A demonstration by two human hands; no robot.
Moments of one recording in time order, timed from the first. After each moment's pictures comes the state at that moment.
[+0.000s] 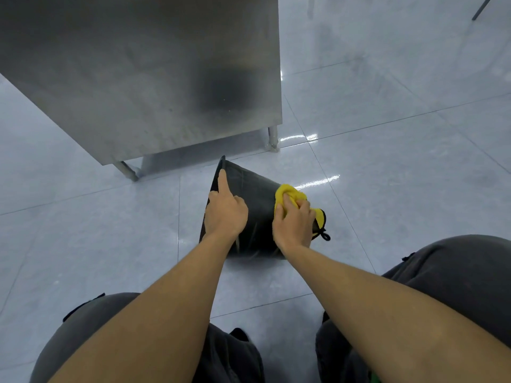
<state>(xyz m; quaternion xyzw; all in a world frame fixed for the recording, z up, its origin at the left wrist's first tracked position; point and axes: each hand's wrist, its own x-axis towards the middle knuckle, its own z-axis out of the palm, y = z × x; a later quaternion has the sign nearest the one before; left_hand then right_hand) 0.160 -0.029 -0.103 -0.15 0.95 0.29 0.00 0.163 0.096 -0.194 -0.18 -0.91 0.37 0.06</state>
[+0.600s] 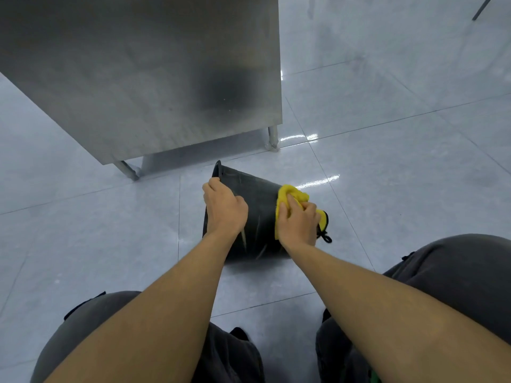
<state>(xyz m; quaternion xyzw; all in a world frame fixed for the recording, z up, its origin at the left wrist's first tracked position) 0.156 -0.026 -0.101 -0.16 0.93 0.33 -0.05 0.160 0.105 -0.201 -0.20 -0.90 0.39 0.02</state>
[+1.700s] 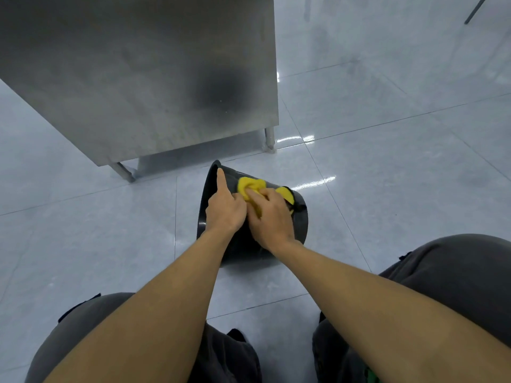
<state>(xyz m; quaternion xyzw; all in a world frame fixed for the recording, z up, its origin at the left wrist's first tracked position) 0.157 -0.023 -0.094 -0.16 0.91 0.38 0.02 0.161 0.079 -0.169 0.06 -0.90 0.41 0.13</state>
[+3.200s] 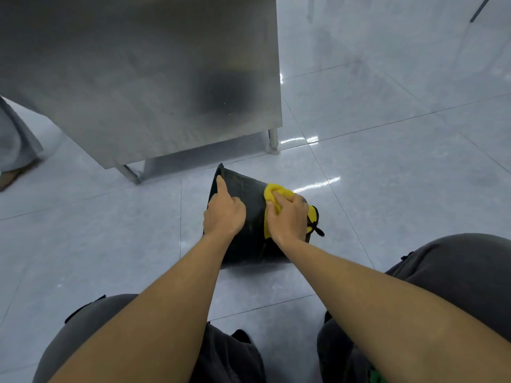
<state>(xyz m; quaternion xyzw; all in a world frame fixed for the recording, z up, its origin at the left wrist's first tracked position) 0.159 -0.031 -0.098 -0.17 0.94 0.28 0.04 0.154 0.090 -0.179 -0.14 -0.90 0.41 0.05</state>
